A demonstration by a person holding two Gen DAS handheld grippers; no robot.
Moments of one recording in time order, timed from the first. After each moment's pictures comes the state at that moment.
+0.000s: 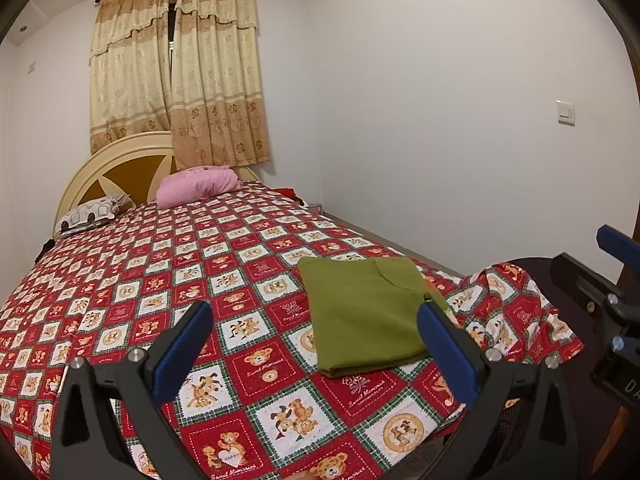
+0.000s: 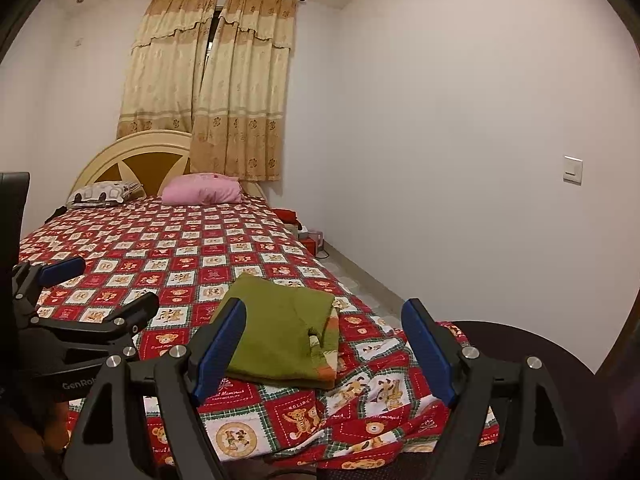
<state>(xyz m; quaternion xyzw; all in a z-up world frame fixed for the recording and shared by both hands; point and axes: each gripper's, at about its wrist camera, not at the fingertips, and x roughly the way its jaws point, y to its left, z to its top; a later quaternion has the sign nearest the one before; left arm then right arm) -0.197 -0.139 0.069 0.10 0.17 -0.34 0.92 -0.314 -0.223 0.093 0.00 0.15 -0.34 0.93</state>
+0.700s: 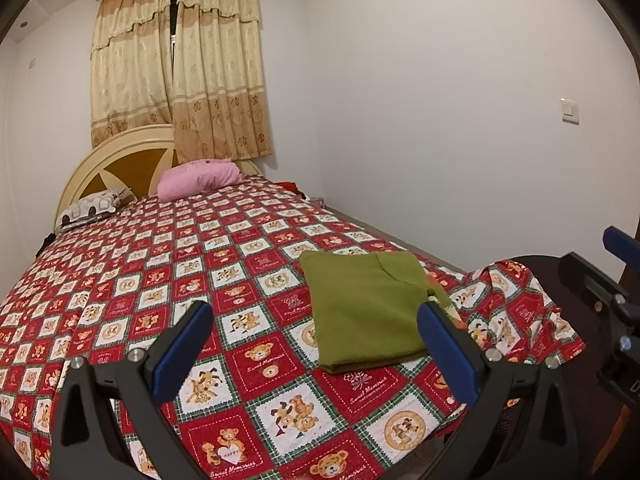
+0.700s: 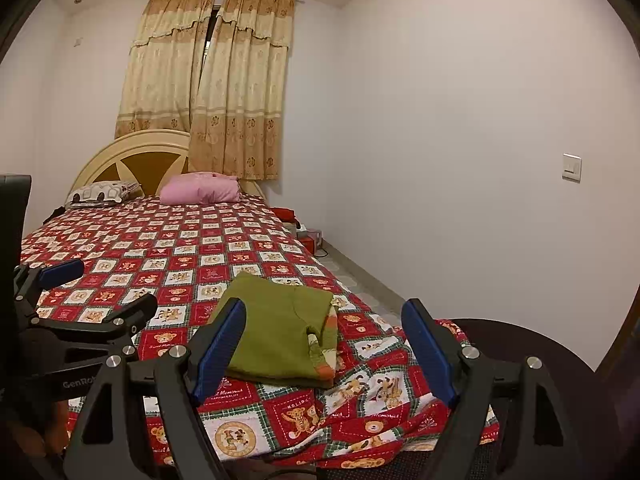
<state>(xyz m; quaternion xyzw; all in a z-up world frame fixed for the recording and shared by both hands) -0.193 -0.130 0.067 0.10 0.18 -0.34 0.92 -0.314 -0.225 0.092 0.01 0.15 -0.34 0.93</state>
